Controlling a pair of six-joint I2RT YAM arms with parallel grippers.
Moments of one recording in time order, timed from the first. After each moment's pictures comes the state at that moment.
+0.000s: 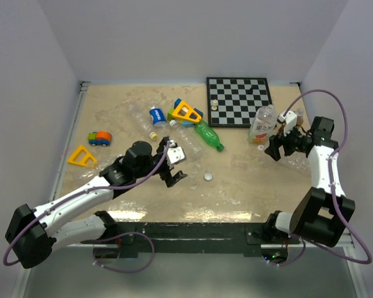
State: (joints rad) left arm -0.77 1.02 0.67 -0.04 0.30 0.30; right arm -0.39 1.29 0.95 -0.66 -0.75 -0.81
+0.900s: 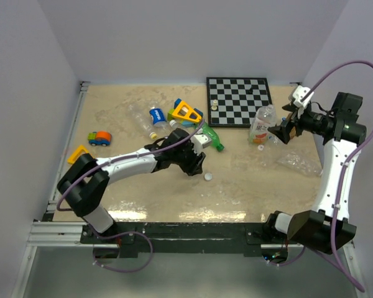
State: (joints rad) left arm -0.81 1.61 0.98 -0.12 0.33 -0.03; right arm -0.39 1.22 1.43 -0.99 -1.03 -0.98
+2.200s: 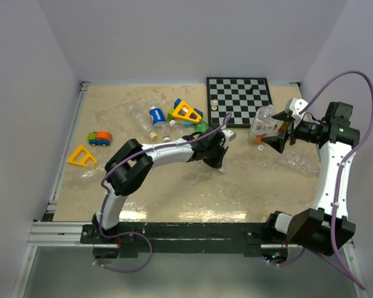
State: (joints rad) left arm -0.92 2.04 1.42 -0.28 0.17 -0.31; right arm -0.39 1.21 1.32 -1.09 -1.21 -1.16
